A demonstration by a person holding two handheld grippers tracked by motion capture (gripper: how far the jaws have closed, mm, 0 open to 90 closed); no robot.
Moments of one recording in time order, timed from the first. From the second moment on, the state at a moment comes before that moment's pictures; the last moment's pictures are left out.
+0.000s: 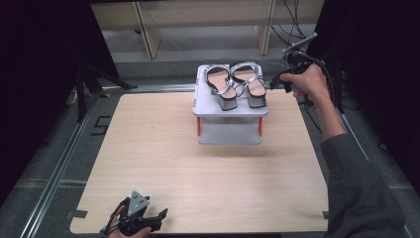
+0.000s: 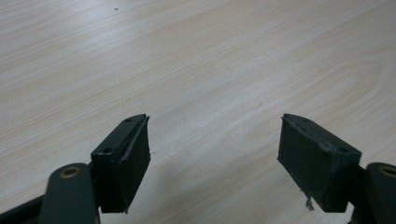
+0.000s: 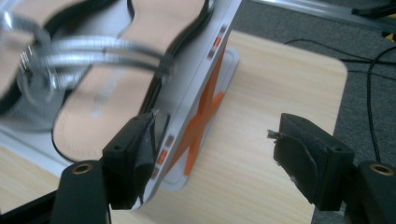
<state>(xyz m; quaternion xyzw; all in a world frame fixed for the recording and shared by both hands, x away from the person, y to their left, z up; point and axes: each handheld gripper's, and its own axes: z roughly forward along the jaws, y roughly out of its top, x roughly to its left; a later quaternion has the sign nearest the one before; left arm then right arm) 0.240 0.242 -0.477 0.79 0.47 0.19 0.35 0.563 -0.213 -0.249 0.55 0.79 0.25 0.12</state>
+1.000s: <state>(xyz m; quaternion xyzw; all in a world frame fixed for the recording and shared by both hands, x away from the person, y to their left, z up) 0.244 0.242 -0.478 0.79 0.47 0.20 0.34 0.550 -0.188 -0.277 0.50 0.82 0.26 0.10</state>
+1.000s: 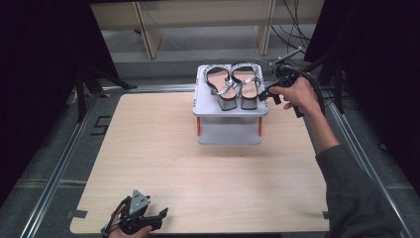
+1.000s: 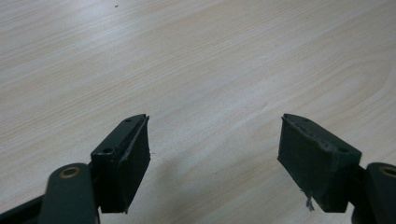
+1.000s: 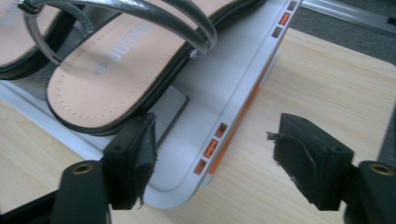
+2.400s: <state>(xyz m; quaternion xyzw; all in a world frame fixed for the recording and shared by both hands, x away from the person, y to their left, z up) 0.250 0.238 -0.479 0.80 0.45 0.20 0.33 0.384 -0.209 -0.404 0.38 0.85 0.34 0.09</state>
